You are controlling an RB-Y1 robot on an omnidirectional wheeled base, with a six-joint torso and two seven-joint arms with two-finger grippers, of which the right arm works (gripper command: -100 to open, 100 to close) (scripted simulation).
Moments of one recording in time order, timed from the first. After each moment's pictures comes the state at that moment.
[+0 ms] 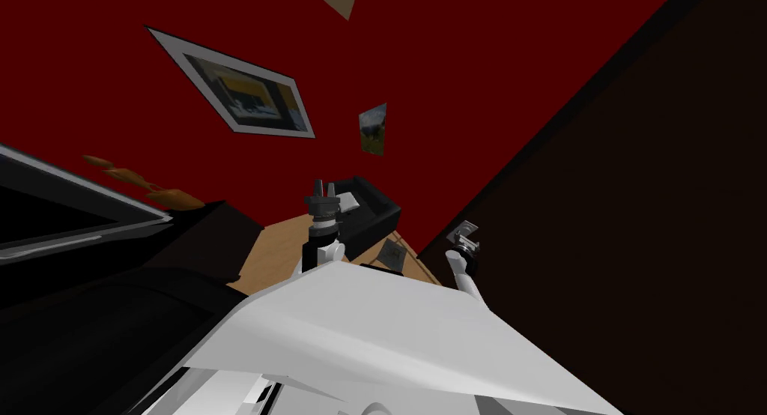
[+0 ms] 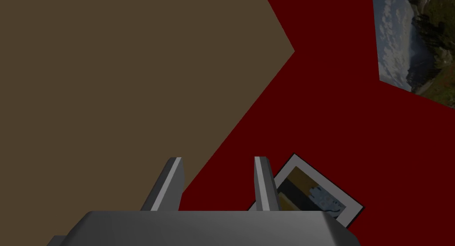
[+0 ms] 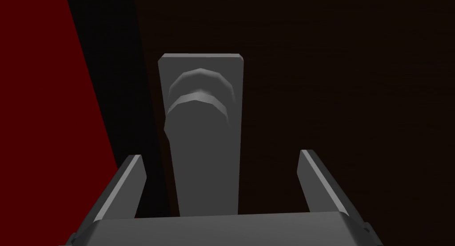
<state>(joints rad) -0.13 -0.28 -0.28 -0.98 -1.08 -0.52 -0.80</state>
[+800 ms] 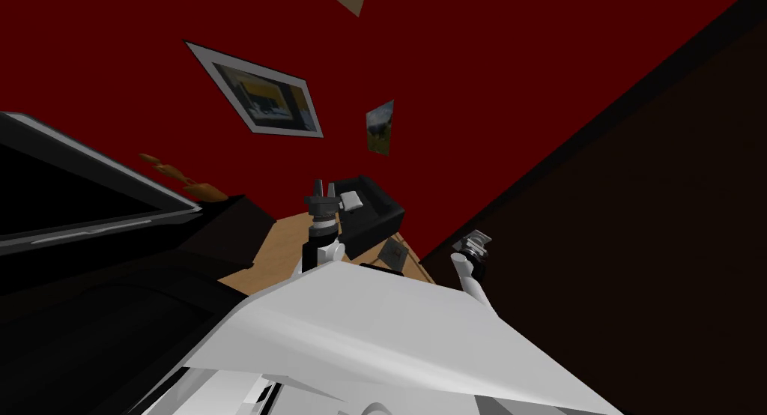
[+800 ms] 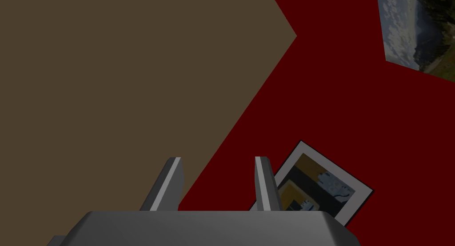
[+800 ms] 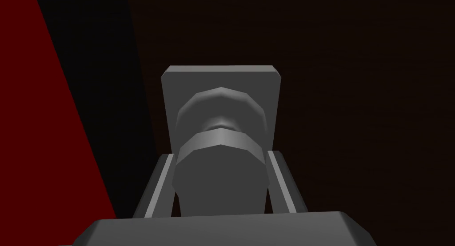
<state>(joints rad) -0.13 -0.32 -0.32 -0.94 -1.09 -0.54 -0.83</state>
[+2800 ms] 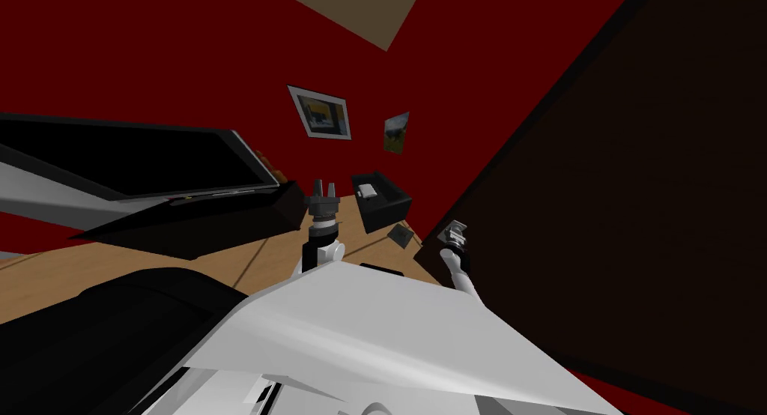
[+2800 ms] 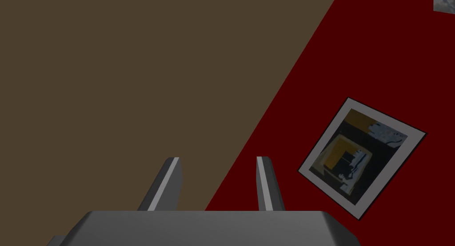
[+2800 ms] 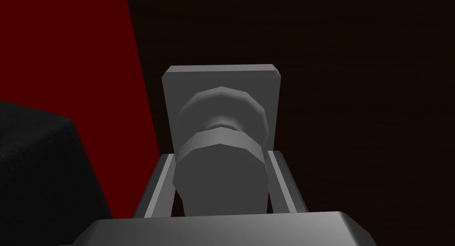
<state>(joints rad) -0.10 -0.30 -0.15 -1.04 -1.03 -0.46 -0.90</state>
